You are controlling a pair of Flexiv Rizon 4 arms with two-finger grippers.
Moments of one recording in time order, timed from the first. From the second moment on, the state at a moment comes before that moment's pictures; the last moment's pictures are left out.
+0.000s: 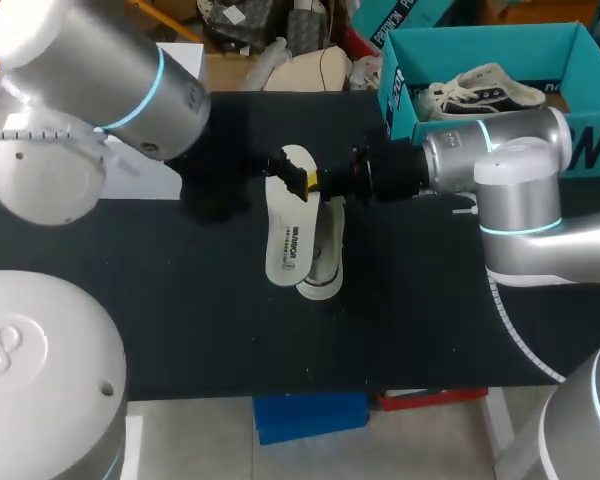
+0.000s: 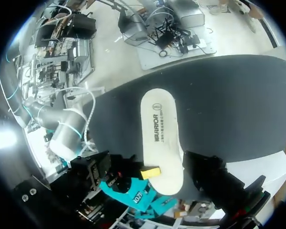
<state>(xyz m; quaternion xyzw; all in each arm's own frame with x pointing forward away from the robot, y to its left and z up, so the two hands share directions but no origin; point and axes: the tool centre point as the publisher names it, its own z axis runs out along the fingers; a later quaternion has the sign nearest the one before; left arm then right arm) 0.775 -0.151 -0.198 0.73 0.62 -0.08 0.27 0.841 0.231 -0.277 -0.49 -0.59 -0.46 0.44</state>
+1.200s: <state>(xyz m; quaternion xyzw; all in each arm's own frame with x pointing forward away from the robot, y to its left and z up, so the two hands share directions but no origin) 0.753 -0.152 -0.219 0.73 0.67 -0.03 0.13 0.842 0.231 -0.277 -0.49 -0.59 -0.46 0.44</state>
